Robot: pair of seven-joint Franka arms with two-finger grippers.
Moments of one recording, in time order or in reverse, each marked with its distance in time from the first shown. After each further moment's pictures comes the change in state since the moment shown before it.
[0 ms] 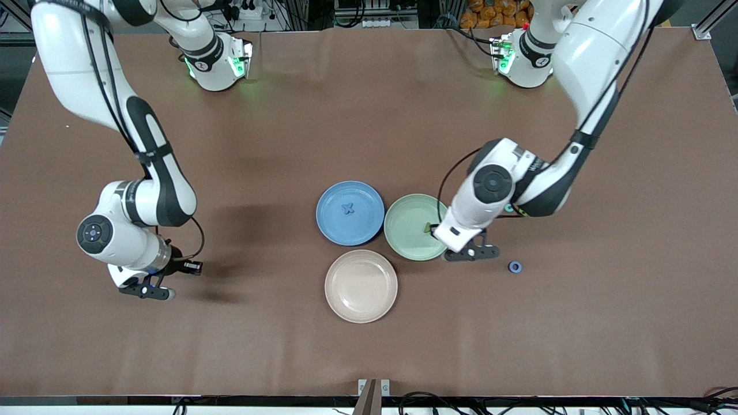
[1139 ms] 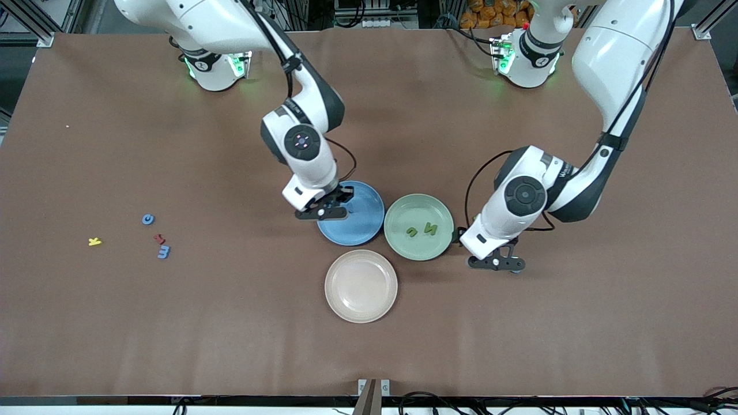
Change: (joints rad) left arm 0.107 -0.023 0.020 -0.028 0.023 -0.024 0.260; right arm 0.621 -0.100 0.006 -0.099 0.001 0.003 0.441
